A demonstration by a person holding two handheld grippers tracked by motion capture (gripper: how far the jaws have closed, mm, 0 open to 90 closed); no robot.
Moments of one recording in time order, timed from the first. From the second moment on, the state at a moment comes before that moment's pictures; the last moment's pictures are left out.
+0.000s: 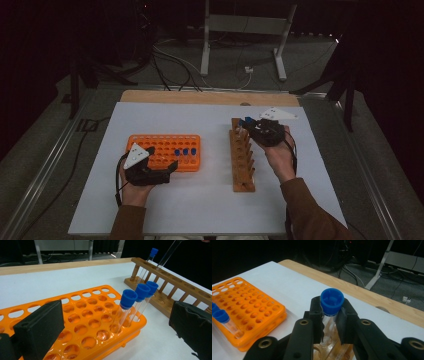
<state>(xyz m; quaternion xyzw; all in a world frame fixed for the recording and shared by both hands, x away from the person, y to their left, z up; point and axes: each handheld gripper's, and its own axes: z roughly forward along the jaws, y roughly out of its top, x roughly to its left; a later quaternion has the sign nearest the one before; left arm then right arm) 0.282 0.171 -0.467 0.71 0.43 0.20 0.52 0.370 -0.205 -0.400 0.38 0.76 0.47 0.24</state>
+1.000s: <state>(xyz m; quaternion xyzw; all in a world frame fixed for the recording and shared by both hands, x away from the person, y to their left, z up) 0.280 0.166 -0.463 0.71 0.42 0.20 0.52 0.337 -0.172 -0.397 0.31 0.80 0.48 0.18</state>
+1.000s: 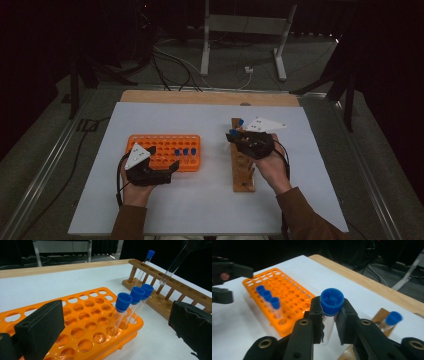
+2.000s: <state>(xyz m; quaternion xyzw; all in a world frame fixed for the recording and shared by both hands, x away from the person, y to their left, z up) 0.271 0.134 -0.448 0.73 0.37 0.21 0.53 0.307 -0.122 -0.397 0.25 0.83 0.48 0.12</state>
